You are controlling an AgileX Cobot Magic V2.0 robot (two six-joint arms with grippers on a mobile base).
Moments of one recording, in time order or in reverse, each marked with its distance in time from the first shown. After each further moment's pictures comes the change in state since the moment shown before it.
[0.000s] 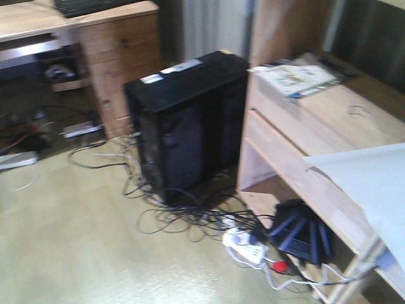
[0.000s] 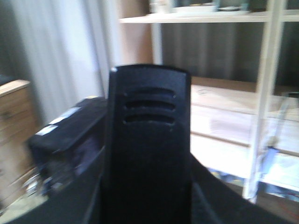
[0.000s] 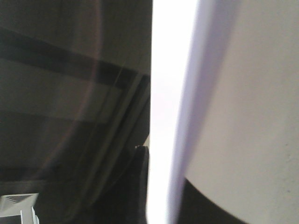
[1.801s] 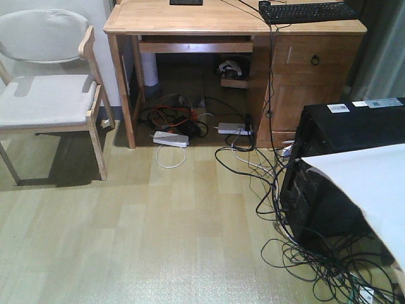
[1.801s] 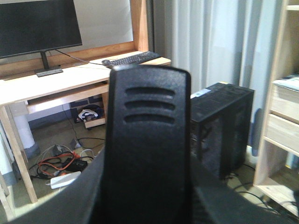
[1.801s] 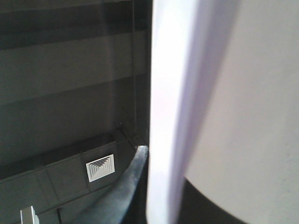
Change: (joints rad) left arm 0.000 0.000 0.000 0.000 0.000 0.000; right arm 0.000 0.000 0.000 0.000 0.000 0.000
